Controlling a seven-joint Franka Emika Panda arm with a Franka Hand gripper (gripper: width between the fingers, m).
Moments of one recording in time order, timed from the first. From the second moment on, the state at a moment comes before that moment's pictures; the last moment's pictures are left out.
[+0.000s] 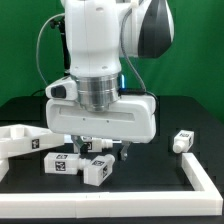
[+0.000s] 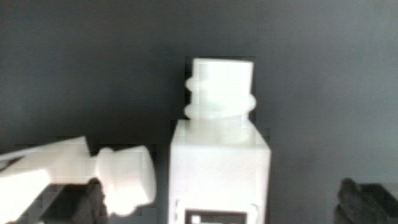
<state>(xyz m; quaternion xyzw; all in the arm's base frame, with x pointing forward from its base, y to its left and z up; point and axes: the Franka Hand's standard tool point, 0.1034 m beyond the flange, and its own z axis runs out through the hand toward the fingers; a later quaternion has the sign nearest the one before) 0.537 -0.020 0.026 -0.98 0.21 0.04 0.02</state>
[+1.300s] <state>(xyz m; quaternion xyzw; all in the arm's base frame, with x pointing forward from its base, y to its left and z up) 0.528 -0.008 0.013 -0.98 0.21 0.05 0.01</state>
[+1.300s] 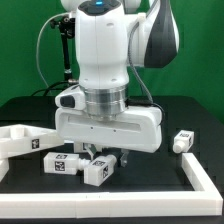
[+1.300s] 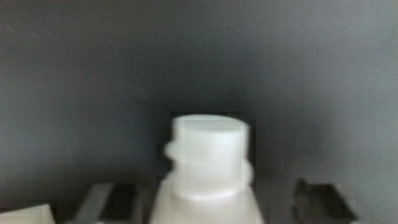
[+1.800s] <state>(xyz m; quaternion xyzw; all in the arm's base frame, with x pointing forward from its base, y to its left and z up) 0.509 0.009 0.025 -0.98 0.21 0.06 0.01</state>
